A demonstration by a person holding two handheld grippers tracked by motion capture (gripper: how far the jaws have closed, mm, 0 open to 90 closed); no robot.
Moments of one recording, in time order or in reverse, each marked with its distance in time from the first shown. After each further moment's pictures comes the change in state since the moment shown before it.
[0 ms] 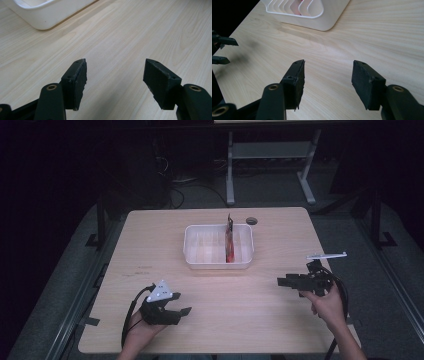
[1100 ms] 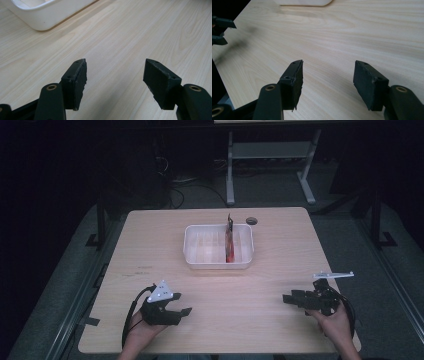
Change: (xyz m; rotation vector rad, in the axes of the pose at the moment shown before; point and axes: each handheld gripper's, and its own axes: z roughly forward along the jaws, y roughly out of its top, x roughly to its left) left arm -0.001 0.001 0.001 -0.004 -0.002 0.002; right arm -0.005 -0.050 -0.007 0.002 0.009 0.012
